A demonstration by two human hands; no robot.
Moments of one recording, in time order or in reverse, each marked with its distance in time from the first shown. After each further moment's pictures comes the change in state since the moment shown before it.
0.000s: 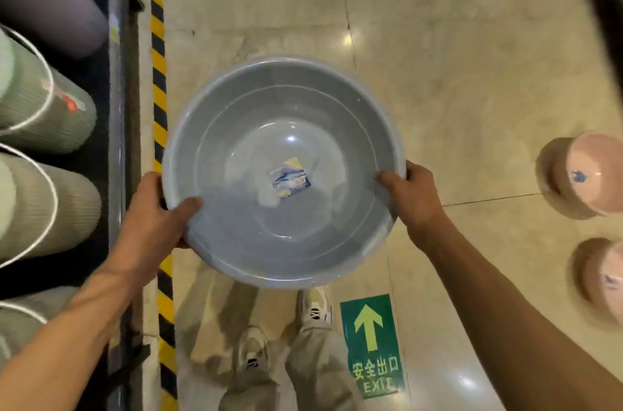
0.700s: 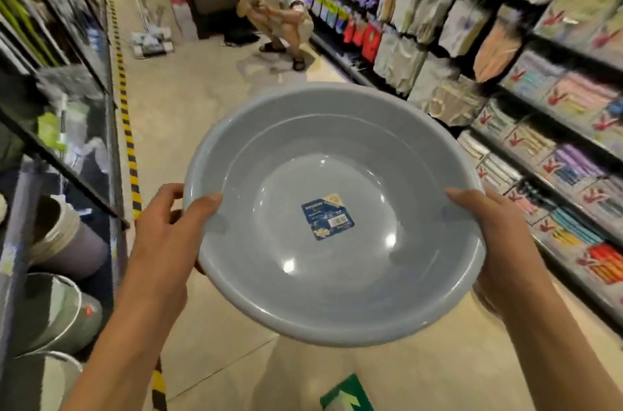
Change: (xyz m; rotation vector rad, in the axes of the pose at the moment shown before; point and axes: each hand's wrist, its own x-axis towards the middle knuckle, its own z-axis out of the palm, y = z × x) left_hand -0.357 0.417 -0.020 -0.264 -0.146 0.509; right_hand -0.372 -0.187 -0.376 0.623 0.387 -0.302
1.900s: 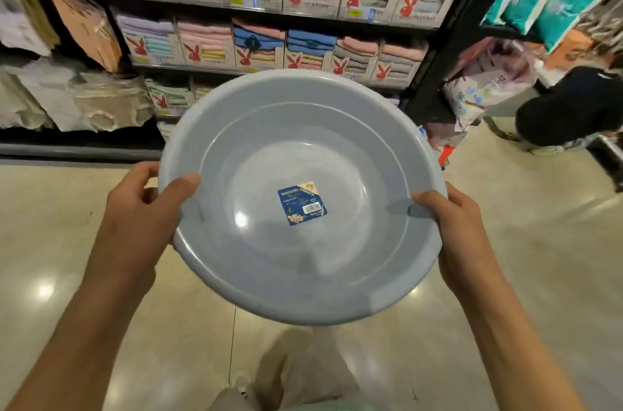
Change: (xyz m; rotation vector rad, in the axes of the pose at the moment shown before) left_hand 0.104 0.038 0.601 0.153 -1.149 0.152; right_hand 0.115 0.013 -0.308 0.141 1.110 0.101
